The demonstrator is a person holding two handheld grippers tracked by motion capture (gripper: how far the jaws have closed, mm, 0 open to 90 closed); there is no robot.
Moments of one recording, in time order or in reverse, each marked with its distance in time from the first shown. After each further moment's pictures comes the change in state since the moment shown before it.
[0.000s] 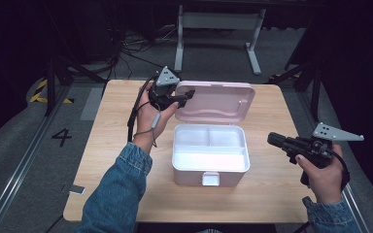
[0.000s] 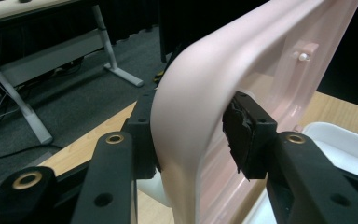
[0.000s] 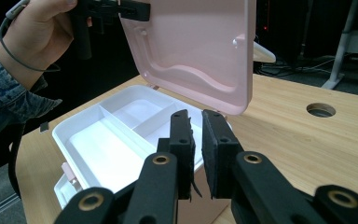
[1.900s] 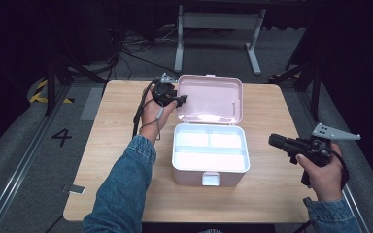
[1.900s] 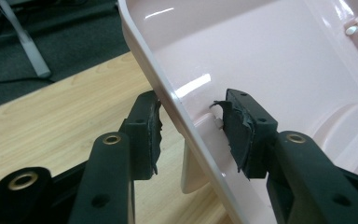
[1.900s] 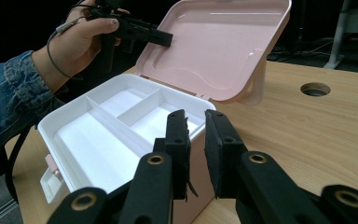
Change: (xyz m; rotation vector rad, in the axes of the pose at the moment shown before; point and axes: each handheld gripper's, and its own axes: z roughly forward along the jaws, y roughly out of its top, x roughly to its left) left arm 0.049 -0.049 0.065 0.197 0.035 -0.195; right arm -0.017 -0.013 0.002 0.035 -0.009 0.059
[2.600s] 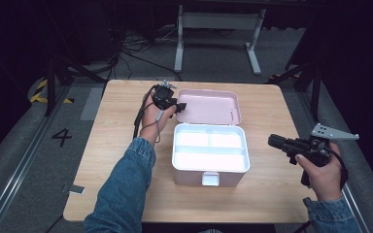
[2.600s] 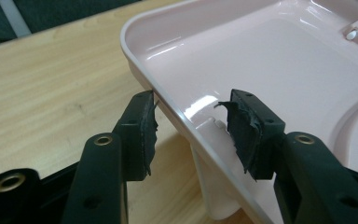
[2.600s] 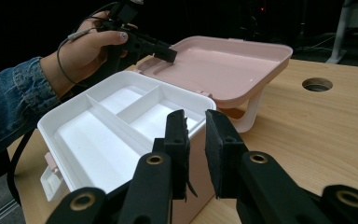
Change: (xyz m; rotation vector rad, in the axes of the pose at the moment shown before) left arm 0.011 -0.020 0.019 0.100 -0.030 -0.064; right arm -0.002 -0.002 0.002 0.010 0.003 0.009
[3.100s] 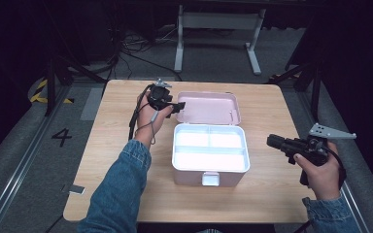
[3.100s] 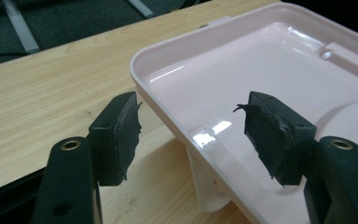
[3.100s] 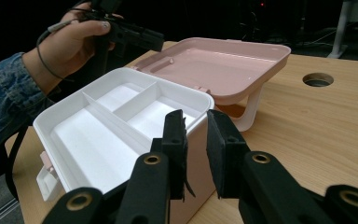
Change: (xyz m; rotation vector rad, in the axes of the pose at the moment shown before) left arm -0.006 0.000 -0.029 -0.080 0.012 0.016; right arm -0.003 -0.002 0.005 0.010 -0.001 0.012
